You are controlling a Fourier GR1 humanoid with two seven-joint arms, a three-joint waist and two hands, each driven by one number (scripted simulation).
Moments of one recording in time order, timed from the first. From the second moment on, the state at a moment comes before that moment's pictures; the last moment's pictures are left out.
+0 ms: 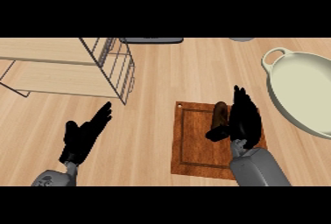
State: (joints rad) left arm -0.09 0.30 -0.26 -1.36 0.20 0.01 0.10; right arm -0.28 -0.09 0.31 -1.48 0.96 -0.12 0.97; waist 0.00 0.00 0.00
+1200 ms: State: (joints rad) left arm -0.09 0.22 -0.19 -1.40 0.12 -0.05 0.16; right arm -0.22 -0.06 0.10 -1.17 0.67 -0.33 0.37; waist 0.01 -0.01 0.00
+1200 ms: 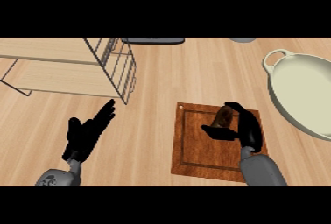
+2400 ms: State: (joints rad) left arm -0.04 0.22 -0.10 -1.37 0.10 -0.08 0.13; right arm 0.05 -0.46 -0.41 -1.09 -0.02 0.10 -0.45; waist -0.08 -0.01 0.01
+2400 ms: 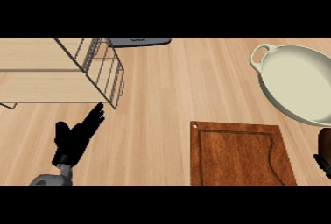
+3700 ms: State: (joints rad) left arm -0.09 0.18 -0.11 -1.38 0.06 -0.12 0.15; right arm -0.19 -0.96 -0.49 -0.69 0.10 0.16 -0.62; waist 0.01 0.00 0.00
